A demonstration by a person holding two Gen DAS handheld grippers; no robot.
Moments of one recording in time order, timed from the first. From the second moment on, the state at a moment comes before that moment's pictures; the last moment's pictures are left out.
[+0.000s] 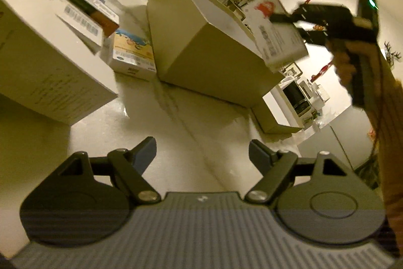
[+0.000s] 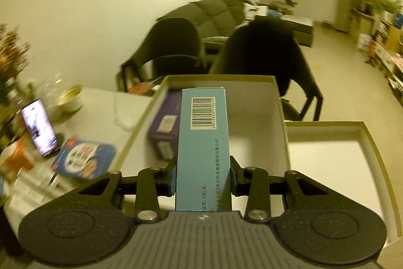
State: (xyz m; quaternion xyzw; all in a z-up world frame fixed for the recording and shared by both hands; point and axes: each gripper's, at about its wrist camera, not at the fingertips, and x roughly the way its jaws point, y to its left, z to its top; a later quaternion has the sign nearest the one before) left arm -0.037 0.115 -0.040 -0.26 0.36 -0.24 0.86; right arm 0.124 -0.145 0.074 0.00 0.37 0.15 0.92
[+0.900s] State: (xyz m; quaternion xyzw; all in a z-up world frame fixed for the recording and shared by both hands) left arm -0.008 0.088 -0.055 -0.19 0.38 -0.22 0.88; right arm 0.275 -0.091 -0.012 0.05 0.43 0.12 0.89
